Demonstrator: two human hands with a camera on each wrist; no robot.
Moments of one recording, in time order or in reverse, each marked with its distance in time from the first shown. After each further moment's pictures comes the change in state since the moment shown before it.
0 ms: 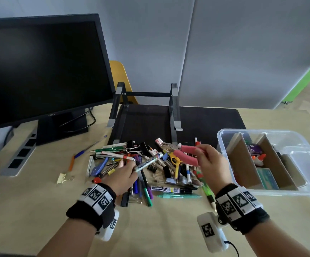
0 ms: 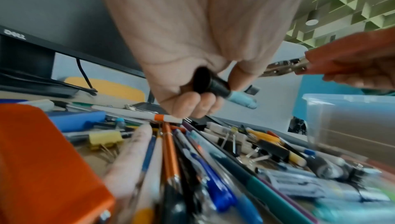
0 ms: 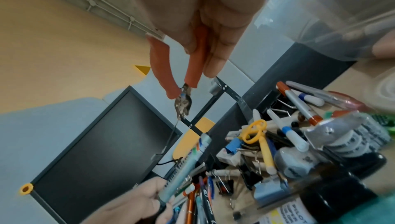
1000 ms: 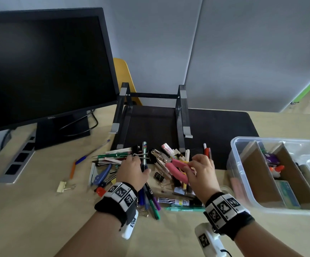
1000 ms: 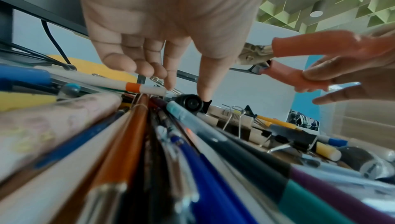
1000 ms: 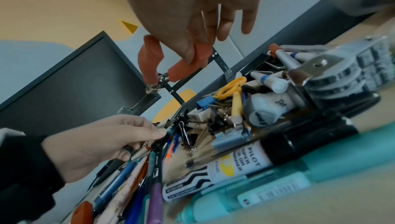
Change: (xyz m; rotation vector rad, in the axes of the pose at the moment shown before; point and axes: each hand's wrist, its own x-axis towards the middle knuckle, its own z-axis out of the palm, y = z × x) left_hand 0.066 -0.009 0.017 0.063 0.426 -0.122; right_hand 0.020 0.026 0.063 -0.376 -0.128 -0.072
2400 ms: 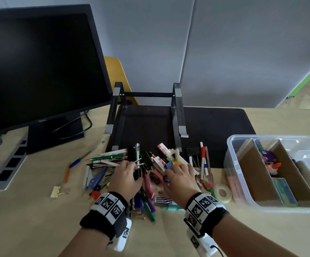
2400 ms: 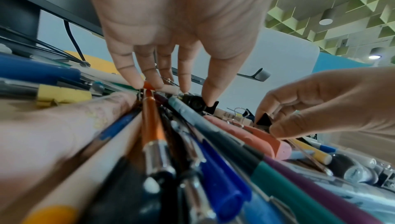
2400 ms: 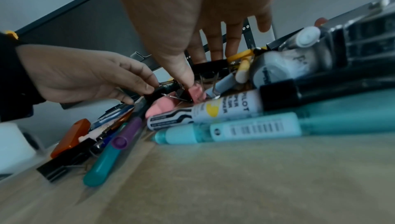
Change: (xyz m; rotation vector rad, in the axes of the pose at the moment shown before) left_hand -0.011 -0.017 0.005 -0.104 -0.007 0.135; right_hand -0.007 -0.018 0.036 -0.395 -0.327 -0.185
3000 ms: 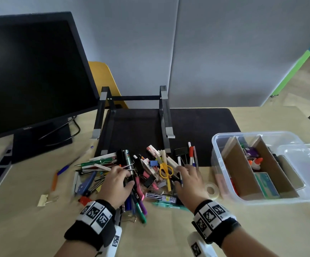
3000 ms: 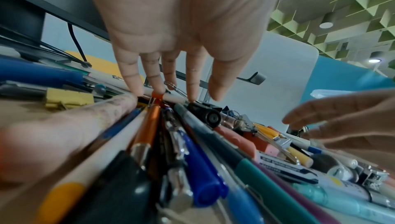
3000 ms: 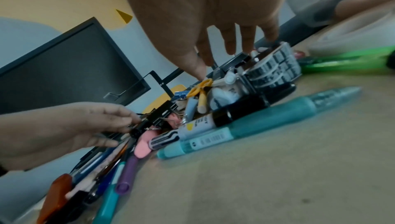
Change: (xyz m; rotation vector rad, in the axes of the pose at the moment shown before) left_hand -0.009 0.004 -0.004 -0.015 -0.064 0.061; right_hand -0.026 0.040 -0.009 0.308 0.036 0.297
